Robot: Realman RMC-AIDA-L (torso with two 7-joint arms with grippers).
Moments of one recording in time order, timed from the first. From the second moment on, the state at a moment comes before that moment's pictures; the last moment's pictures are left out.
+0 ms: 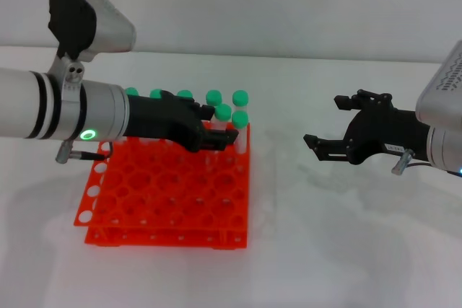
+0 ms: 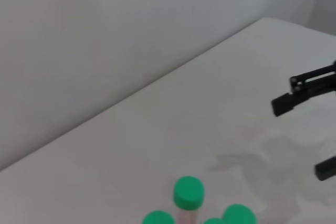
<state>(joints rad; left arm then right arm) -0.53 -2.08 1.25 1.15 -1.05 -1.19 1.12 0.30 2.01 -1.66 -1.37 1.22 0.73 -1.21</state>
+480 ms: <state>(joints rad) -0.34 -2.08 1.23 1.28 -1.10 -1.23 1.12 0.29 2.01 -1.65 -1.37 1.22 0.73 -1.21</state>
